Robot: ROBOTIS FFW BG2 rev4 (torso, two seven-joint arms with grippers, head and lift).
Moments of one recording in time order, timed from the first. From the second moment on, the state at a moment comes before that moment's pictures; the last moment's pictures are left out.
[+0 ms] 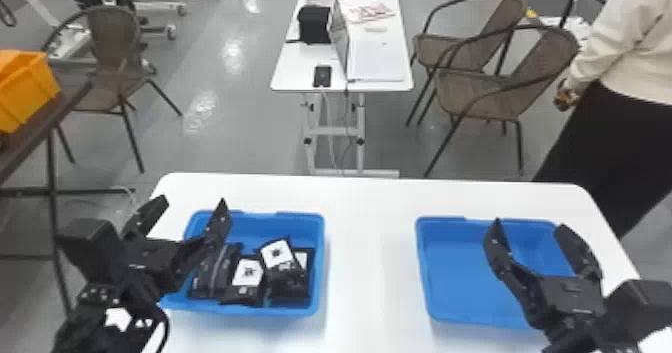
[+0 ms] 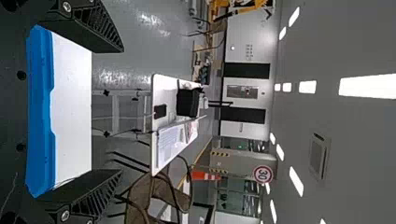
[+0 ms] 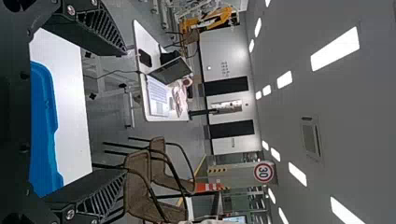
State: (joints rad) left arm 0.36 0.00 0.20 -1.95 0.10 0.12 -0.30; right arm 0.43 0.00 -0.07 -1.80 -0.16 -0.19 0.12
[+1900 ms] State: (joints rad) left arm -0.14 0.09 -0.05 -1.27 0.05 0.63 -0.37; right arm 0.39 0.00 -0.05 -1.76 -0.17 -0.19 0.15
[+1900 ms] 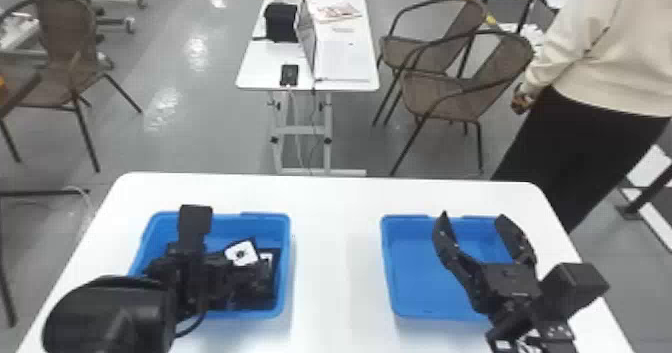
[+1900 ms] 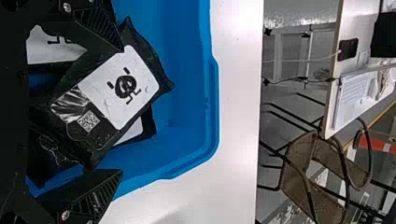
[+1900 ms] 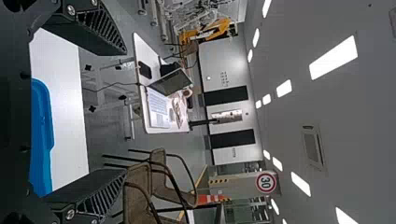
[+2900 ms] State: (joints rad) left arm -0.15 0.10 -0.06 -1.28 0.04 0.63 -0.45; right arm 0.39 0.00 -0.04 -1.76 -0.19 -0.19 0.15
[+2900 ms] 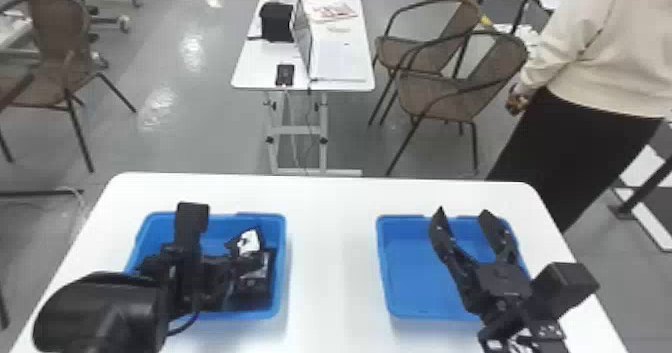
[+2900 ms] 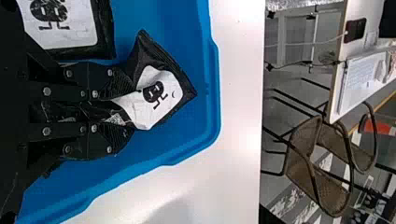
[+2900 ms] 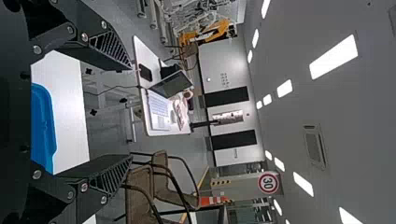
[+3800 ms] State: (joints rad) left arm -0.13 0.10 -0.21 -1.80 -0.62 0.64 -0.92; right arm 0.25 0.00 -0.03 -1.75 -0.26 0.04 0.42
